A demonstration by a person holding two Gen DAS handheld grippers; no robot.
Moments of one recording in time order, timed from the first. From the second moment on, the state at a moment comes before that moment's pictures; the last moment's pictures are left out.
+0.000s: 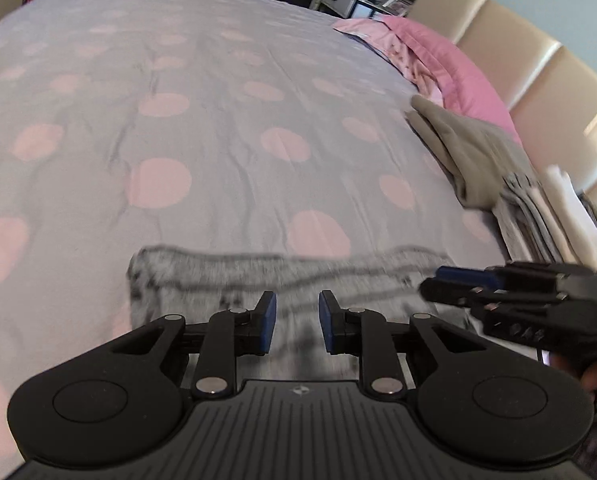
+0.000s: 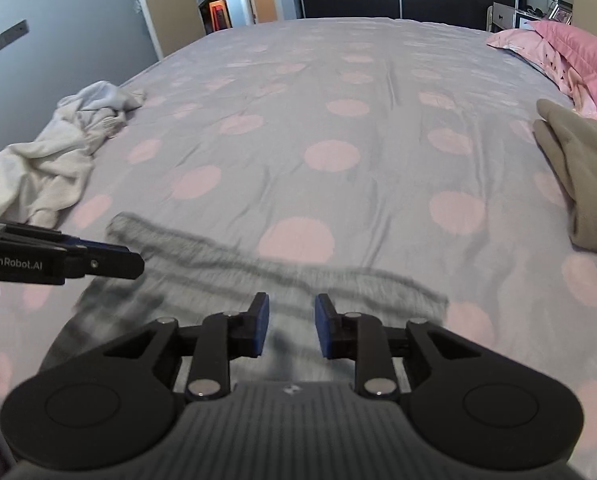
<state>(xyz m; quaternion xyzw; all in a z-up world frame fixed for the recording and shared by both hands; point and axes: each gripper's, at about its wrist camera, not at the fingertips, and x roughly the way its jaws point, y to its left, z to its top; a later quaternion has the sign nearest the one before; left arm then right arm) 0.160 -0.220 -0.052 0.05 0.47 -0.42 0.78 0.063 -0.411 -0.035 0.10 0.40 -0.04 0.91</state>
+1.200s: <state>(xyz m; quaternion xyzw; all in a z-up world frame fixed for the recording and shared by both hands) 0.144 -0.117 -0.103 -0.10 0.53 -0.34 0.77 -0.026 -0.453 -0.073 0.27 0.43 -0.08 0.86</state>
